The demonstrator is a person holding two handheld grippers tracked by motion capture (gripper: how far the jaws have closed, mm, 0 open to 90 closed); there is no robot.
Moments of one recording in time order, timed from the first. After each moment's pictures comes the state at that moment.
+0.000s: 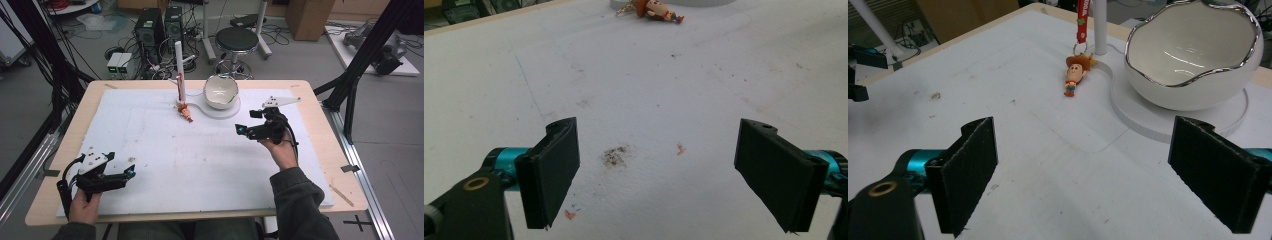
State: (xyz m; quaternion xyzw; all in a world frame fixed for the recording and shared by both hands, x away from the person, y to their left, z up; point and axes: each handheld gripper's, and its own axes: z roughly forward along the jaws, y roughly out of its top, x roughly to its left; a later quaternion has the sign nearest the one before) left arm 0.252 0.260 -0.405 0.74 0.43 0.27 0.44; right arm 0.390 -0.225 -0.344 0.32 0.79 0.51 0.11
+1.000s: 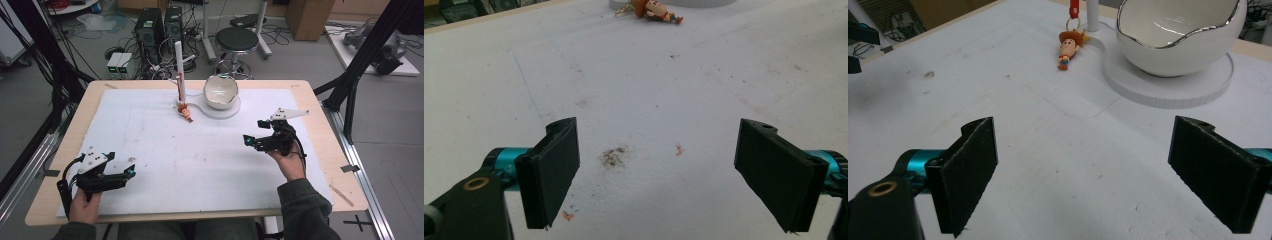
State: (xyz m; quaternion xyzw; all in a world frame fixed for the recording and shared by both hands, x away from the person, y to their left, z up) left arm 0.252 0.260 -0.405 0.74 0.43 0.27 0.44; right arm 0.367 -0.246 -0.363 0.33 0.79 0.49 0.12
